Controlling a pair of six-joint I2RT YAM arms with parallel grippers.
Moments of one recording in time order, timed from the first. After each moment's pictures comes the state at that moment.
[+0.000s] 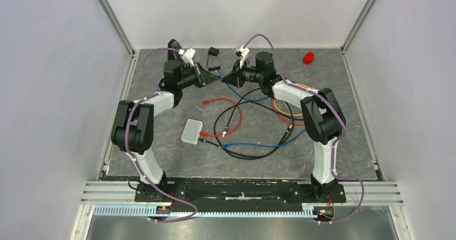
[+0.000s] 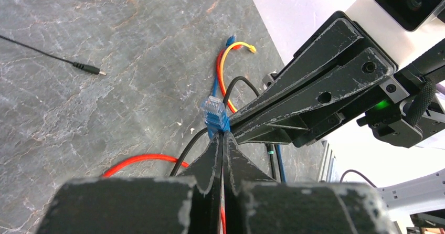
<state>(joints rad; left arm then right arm) -0.18 1.81 1.04 0.56 0.78 -0.68 0.47 2.04 1.40 0.39 -0.74 0.11</state>
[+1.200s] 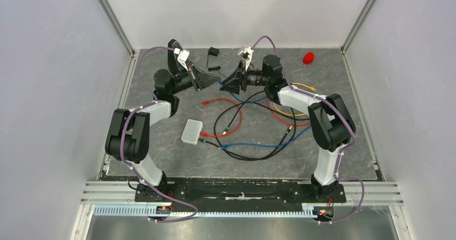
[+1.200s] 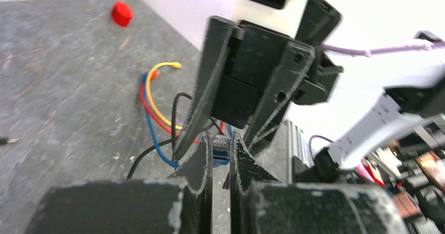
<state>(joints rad) -0.17 1.68 0.88 1.01 0.97 -0.82 0.47 1.90 1.25 0.56 -0.94 0.29</state>
